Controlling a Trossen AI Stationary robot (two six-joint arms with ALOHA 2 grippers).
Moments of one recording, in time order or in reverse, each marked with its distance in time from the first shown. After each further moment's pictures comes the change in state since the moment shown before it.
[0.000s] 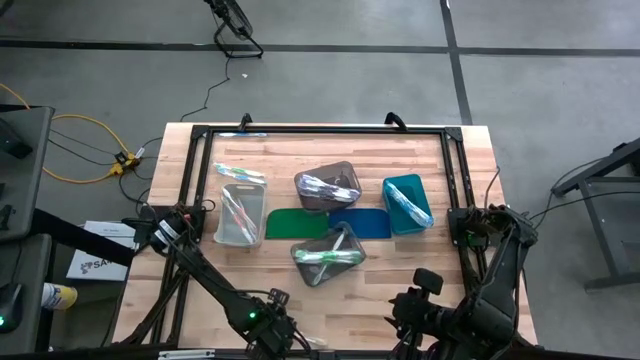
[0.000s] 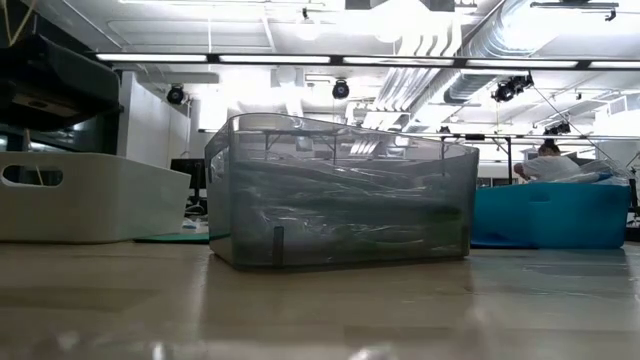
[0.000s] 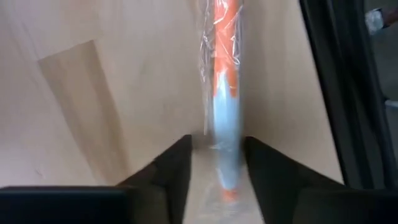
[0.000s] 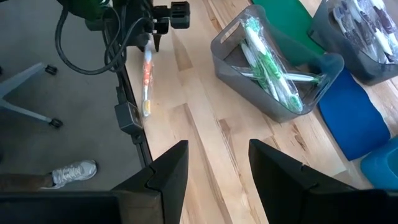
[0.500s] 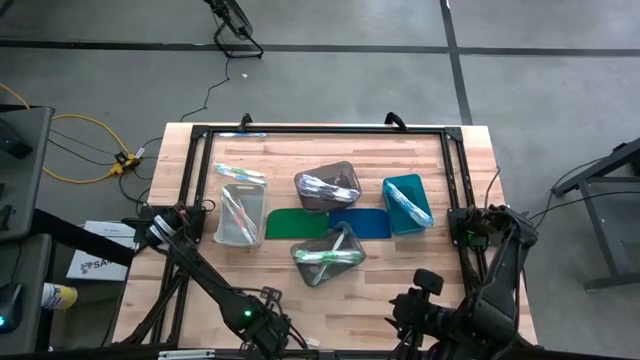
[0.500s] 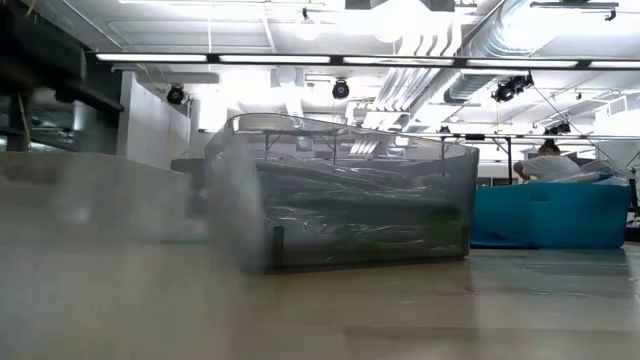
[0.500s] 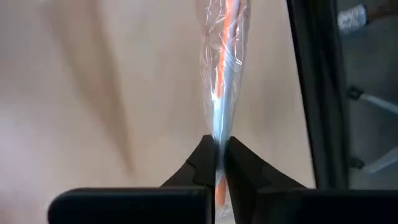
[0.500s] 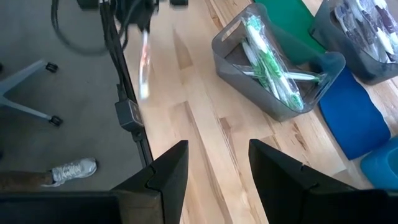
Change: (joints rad) left arm -0.003 -0.061 -0.001 -0.092 0.054 -0.077; right arm 0.007 0.001 0.000 -0.001 -0.004 -0.003
